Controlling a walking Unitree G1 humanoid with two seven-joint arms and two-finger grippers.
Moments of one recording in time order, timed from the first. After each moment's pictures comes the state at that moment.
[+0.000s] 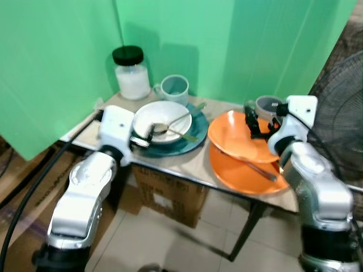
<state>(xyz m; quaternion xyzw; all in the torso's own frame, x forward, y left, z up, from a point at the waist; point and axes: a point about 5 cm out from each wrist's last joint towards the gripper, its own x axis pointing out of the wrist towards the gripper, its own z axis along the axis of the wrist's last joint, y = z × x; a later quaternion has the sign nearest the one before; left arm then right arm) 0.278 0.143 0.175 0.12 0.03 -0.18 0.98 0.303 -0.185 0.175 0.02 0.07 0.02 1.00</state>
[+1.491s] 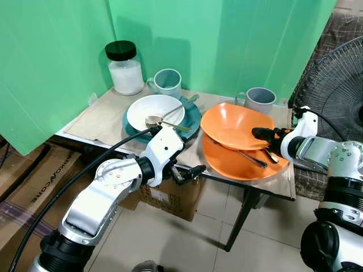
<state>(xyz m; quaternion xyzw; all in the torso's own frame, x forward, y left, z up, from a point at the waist) 0.262 0.095 0.158 0.15 0.09 -0.45 0.87 0.328 -0.223 0.150 0.30 0.32 0.04 0.90</state>
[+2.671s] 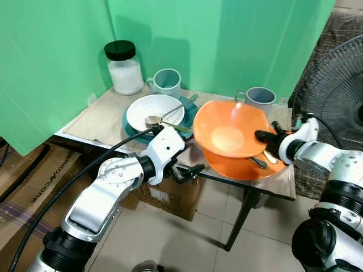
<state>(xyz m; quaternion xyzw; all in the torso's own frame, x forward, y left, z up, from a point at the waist) 0.268 0.095 0.156 0.17 0.09 -0.44 0.88 0.325 -0.224 0.145 0.45 0.29 0.03 0.85</state>
